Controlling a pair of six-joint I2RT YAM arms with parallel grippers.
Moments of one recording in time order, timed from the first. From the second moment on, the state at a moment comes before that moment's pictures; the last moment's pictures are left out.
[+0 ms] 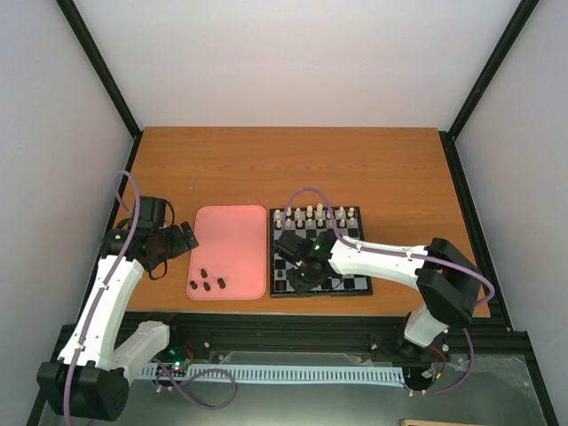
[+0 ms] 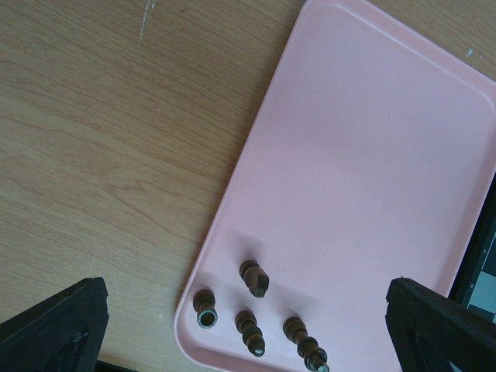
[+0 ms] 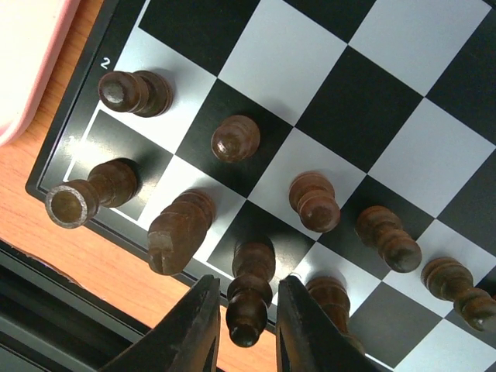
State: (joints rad) left arm -0.08 0.91 0.89 -1.09 -0.03 -0.59; right arm 1.06 1.60 1.04 -0.81 0.04 0.49
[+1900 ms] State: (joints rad) left arm -0.07 0.92 0.91 -1.12 -0.14 -0.58; right arm 1.24 2.19 1.86 -0.85 -0.12 0.15
